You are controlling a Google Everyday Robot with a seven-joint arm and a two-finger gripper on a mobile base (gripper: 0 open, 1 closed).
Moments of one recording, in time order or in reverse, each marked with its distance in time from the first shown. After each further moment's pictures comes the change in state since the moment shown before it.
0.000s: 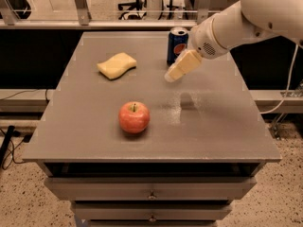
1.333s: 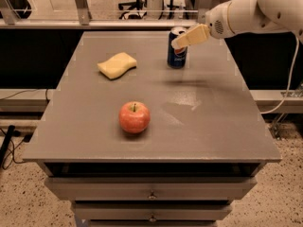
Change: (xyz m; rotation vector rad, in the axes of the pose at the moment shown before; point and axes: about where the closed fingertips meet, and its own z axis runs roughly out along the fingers) arm -0.007 -0.107 0.010 0.080 -0.219 0.241
